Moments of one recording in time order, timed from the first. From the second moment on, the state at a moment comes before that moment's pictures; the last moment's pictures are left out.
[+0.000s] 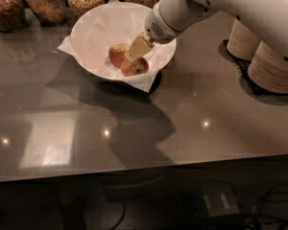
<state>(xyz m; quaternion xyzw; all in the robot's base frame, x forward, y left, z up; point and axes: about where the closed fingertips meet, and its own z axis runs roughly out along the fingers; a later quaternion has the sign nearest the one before) 0.645 -0.008 0.932 -0.45 0.81 0.11 0.35</state>
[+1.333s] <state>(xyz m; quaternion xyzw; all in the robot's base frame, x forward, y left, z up) 0.641 0.002 0.899 -0.44 0.83 0.14 0.33</state>
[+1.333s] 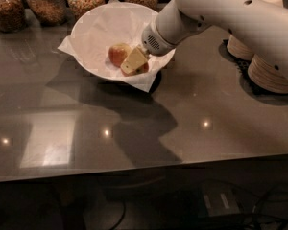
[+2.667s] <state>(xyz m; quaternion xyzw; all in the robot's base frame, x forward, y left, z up) 0.662 0.006 0.858 -0.44 0.83 0.13 0.32</state>
